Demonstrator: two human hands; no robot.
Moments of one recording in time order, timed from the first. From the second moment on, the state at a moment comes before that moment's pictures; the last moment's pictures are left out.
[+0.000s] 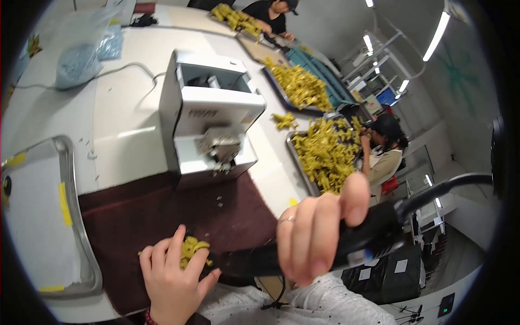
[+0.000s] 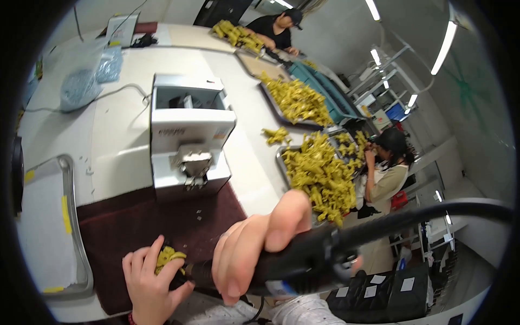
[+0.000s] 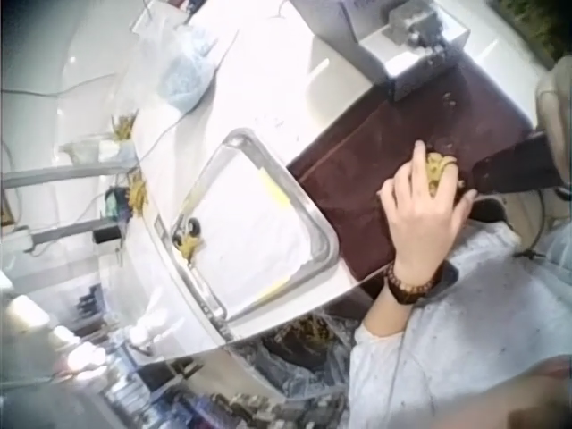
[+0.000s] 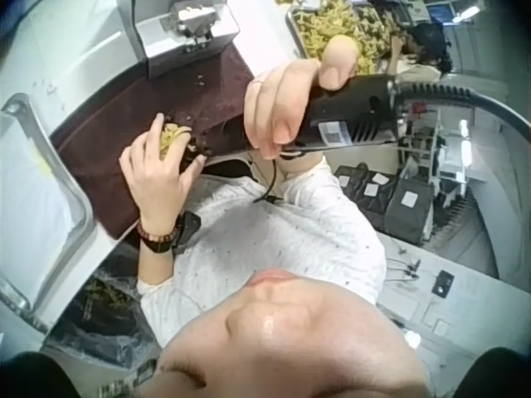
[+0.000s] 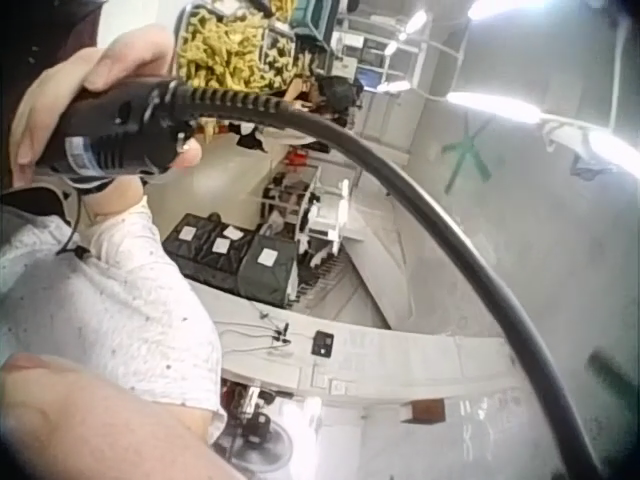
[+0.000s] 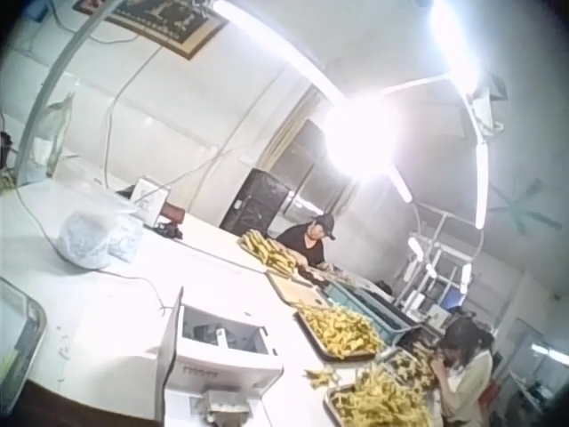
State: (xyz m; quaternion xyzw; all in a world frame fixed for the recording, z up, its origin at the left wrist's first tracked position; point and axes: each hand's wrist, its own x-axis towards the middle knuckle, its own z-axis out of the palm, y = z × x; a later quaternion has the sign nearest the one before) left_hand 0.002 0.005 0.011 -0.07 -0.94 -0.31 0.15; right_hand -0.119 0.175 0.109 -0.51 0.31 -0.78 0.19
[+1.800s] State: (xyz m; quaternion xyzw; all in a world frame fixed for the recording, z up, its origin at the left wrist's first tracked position) left_hand -0.005 0.008 0.001 -0.05 -0.94 -0.30 0.16; right_hand -0.082 0.189 0.104 -0.51 0.47 -0.72 0.07
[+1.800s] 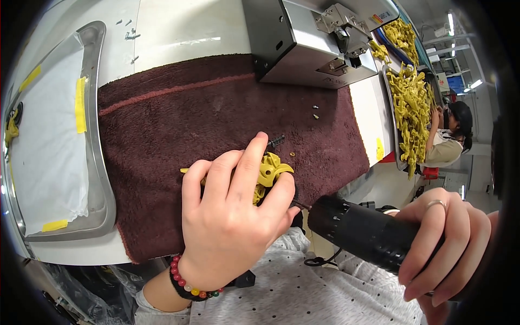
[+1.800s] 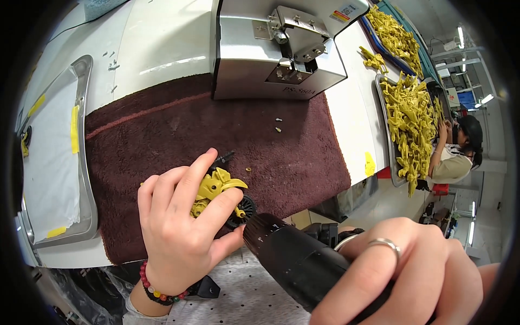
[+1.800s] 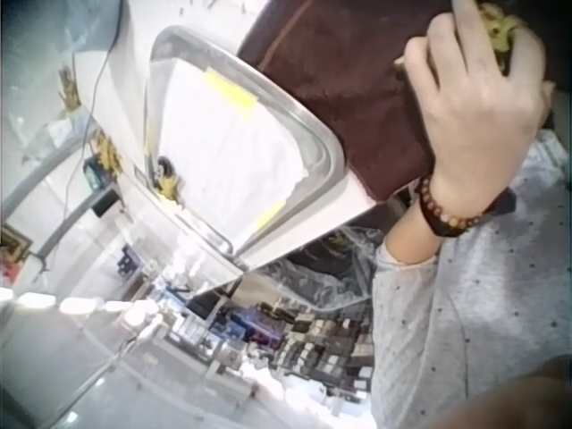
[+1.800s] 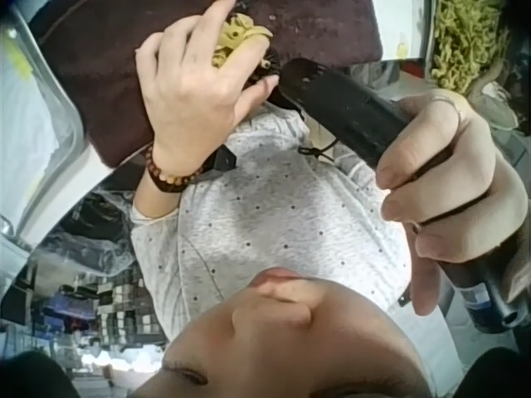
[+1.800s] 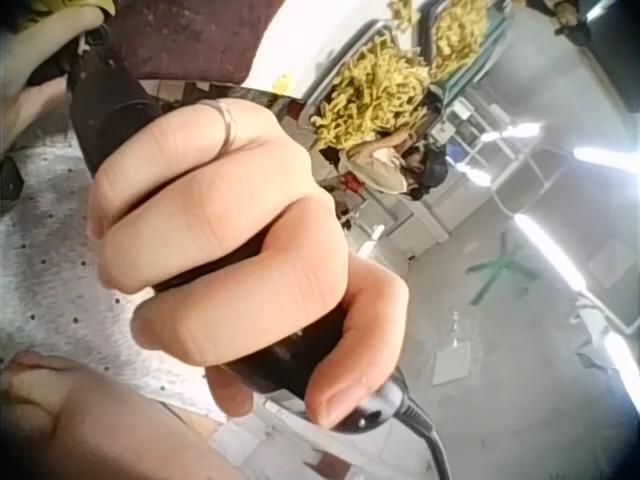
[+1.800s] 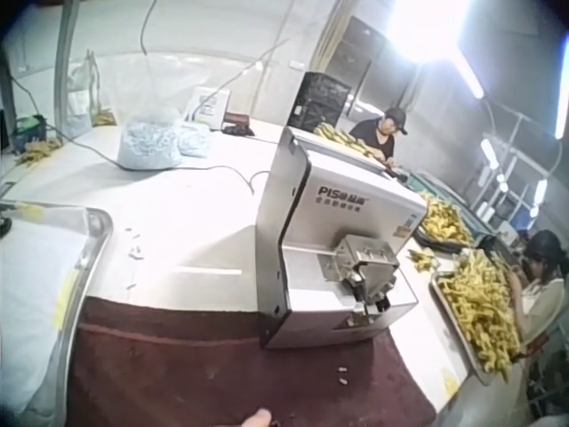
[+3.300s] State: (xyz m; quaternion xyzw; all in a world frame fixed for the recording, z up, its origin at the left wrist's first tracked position) left_hand 0.001 -0.015 0.024 -0.06 -0.81 -0.55 0.20; right_hand -0.108 0.256 0.005 0.01 0.42 -0.91 0.04
